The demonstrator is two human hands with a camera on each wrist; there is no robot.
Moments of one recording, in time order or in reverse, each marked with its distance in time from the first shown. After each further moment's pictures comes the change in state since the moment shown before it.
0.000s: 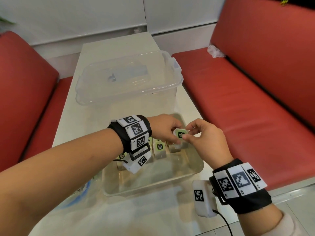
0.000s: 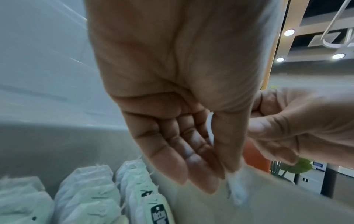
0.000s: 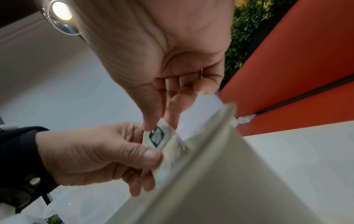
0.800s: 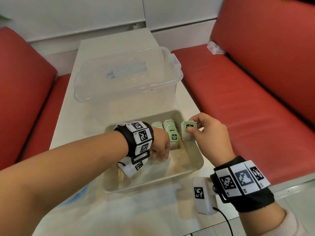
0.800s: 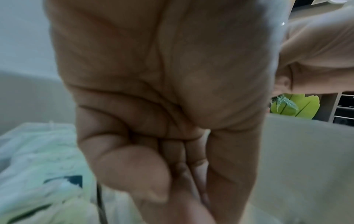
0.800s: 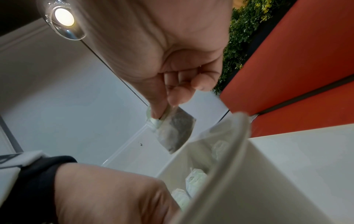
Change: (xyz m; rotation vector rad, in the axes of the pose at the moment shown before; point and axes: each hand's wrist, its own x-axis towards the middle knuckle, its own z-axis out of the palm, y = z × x) left_hand 0.008 -0.024 0.031 0.134 -0.386 -0.266; right_hand -0.002 -0.001 -0.002 0.028 0.080 -0.036
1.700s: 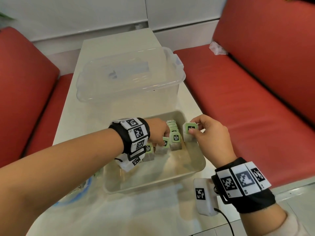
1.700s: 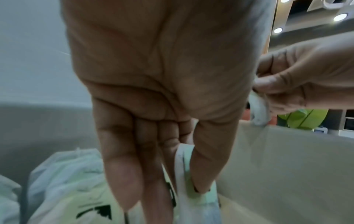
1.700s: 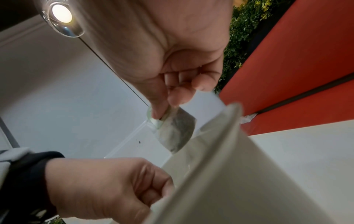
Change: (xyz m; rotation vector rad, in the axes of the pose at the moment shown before) left_hand -0.010 -0.010 -0.016 0.179 0.290 -0.003; right_hand 0.002 0.003 0.003 -0.011 -0.018 0.000
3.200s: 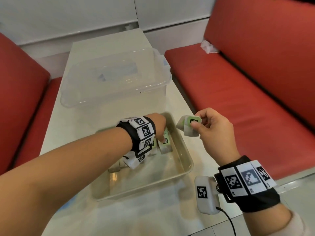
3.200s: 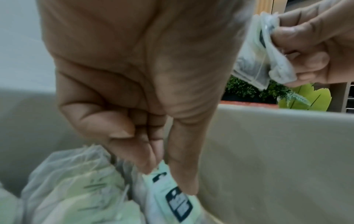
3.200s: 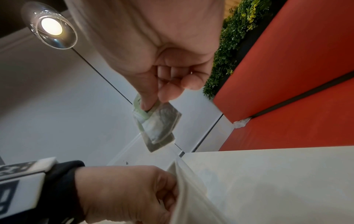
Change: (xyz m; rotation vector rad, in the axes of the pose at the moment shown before) left_hand 0.026 0.035 -0.019 0.150 0.039 -0.153; right_hand 0.012 0.022 -0.024 0.214 0.153 -0.073
